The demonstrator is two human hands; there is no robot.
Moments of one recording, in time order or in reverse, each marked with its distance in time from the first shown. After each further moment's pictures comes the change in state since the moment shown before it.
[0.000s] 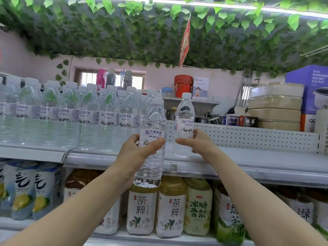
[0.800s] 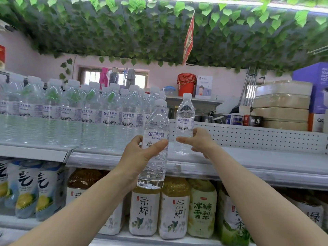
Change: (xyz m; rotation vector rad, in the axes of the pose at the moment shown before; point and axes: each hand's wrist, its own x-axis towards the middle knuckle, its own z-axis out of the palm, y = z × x) left_hand 0.007 -0.009 -0.003 0.027 -0.017 -0.035; right_hand 0.014 -0.006 0.009 -0.124 0.022 0.027
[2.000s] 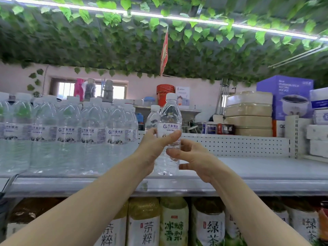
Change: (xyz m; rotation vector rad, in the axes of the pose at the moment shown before) left_hand 0.088 -0.003 0.110 -0.035 -0.193 -0.034; right_hand -0.079 -0.010 -0.070 0.361 -0.193 -0.060
